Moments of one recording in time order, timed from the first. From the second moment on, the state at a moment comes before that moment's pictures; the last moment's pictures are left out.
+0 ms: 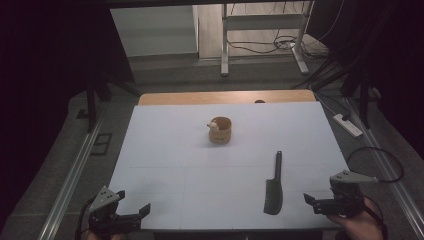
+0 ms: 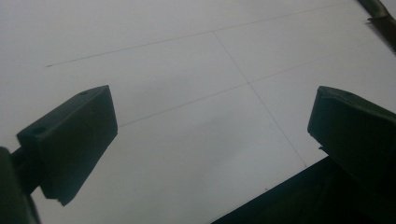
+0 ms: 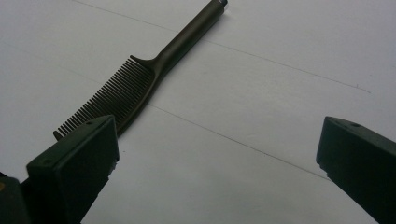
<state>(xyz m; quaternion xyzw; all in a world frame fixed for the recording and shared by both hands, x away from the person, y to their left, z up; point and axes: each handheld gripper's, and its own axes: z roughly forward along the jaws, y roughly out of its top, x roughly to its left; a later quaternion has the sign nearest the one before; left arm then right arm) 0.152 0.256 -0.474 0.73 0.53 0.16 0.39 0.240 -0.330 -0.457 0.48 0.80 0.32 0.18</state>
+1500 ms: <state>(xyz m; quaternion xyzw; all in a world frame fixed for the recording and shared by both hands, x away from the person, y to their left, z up) 0.153 0.262 -0.475 0.72 0.54 0.14 0.42 0.249 -0.323 -0.455 0.46 0.82 0.30 0.16</state>
